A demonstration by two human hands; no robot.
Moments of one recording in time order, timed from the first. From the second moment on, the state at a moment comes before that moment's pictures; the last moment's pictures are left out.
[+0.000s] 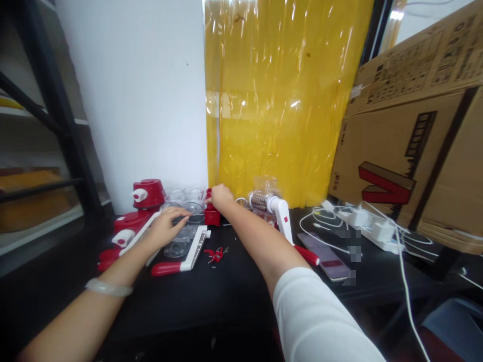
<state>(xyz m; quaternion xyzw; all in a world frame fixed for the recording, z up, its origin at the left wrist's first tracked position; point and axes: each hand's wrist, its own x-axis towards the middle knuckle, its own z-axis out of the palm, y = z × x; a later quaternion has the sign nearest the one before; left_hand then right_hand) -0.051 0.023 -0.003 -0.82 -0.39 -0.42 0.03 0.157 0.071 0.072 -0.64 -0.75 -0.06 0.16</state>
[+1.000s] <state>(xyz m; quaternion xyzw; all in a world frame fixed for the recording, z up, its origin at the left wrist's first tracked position) -0.052 0.022 -0.006 -0.82 -0.39 -0.42 0.03 0.145 0.069 0.051 -0.59 -0.77 -0.16 0.16</state>
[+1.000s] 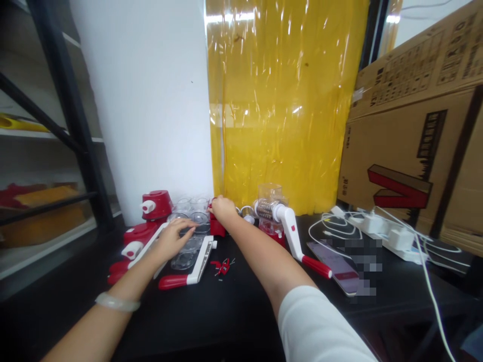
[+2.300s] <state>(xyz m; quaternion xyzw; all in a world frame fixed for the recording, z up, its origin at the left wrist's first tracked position) 0.036 -0.048 0.030 -0.88 -0.28 -0.38 -0.02 0.333 -0.016 0.168 -0.55 -0.83 -0.02 0.05</state>
